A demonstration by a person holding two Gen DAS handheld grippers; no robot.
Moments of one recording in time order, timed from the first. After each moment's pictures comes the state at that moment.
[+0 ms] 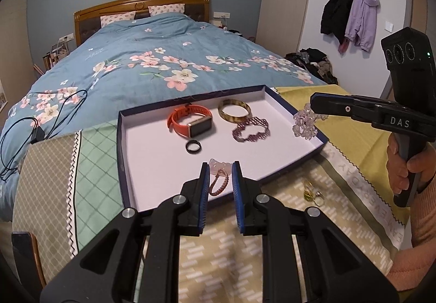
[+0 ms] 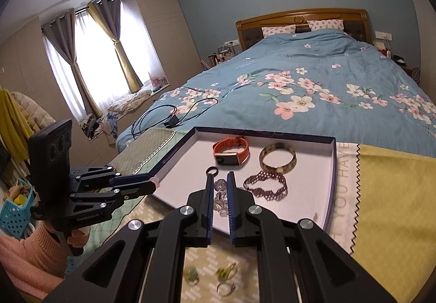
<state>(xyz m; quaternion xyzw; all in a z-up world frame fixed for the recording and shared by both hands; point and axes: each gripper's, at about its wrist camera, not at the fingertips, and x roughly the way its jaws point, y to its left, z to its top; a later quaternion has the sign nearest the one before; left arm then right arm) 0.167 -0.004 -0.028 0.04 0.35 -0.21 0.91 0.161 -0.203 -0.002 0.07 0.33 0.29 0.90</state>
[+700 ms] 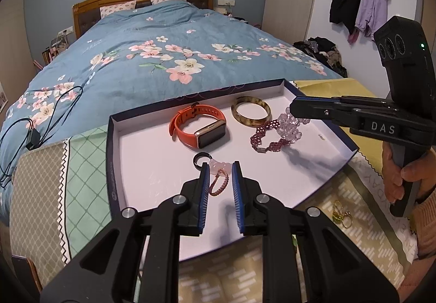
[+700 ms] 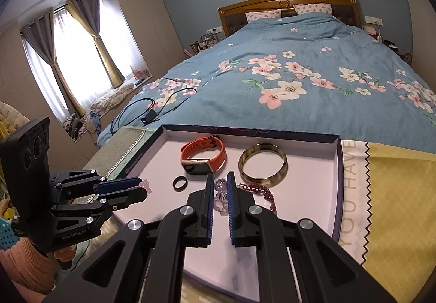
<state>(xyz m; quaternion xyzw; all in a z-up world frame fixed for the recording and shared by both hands) 0.231 -0.018 -0.053 0.05 0.38 -0.20 0.90 0.218 -0.186 -0.033 0.07 0.37 0.25 0.89</state>
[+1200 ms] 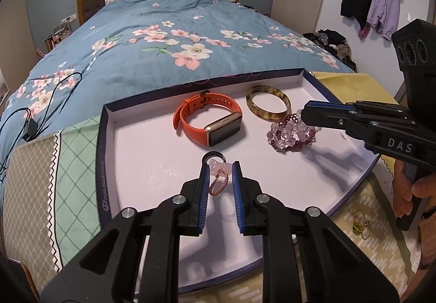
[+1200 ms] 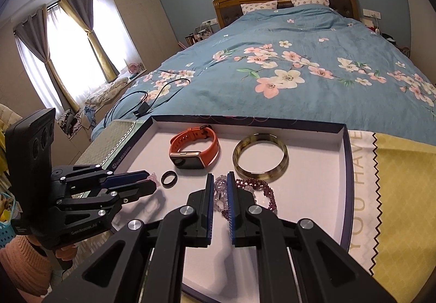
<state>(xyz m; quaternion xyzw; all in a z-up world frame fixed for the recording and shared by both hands) 0.263 -0.024 -0.076 0.05 0.42 -0.18 0.89 0.231 -0.182 -0.051 0.06 0.39 0.24 0.89</state>
